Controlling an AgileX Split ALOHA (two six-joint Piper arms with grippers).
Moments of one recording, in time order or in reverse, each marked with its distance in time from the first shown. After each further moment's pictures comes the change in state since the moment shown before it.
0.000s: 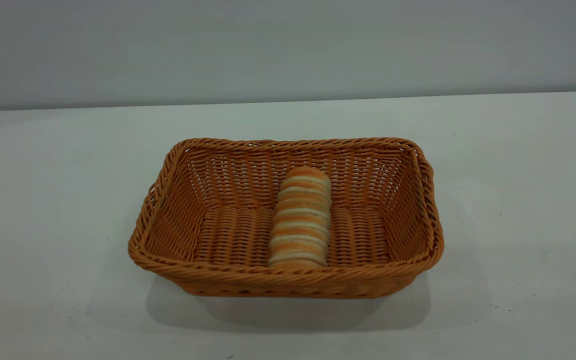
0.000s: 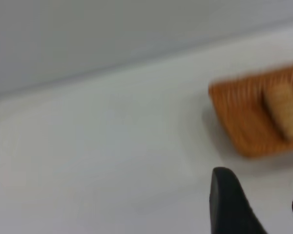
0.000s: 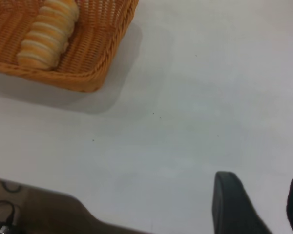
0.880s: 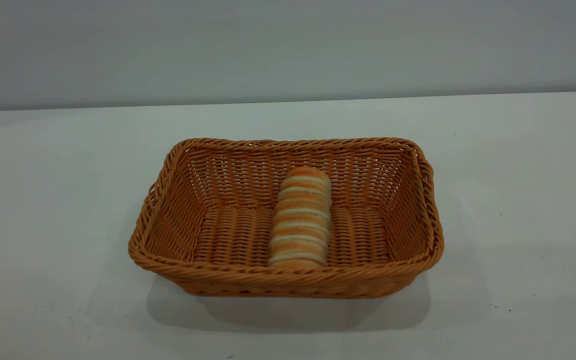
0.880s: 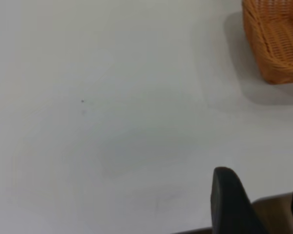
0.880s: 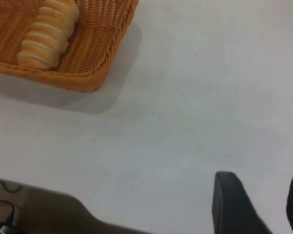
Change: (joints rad) left arm 0.260 -0.158 0.358 -0.123 -0.030 0.044; right arm 0.000 0.000 0.000 0.000 0.000 0.000
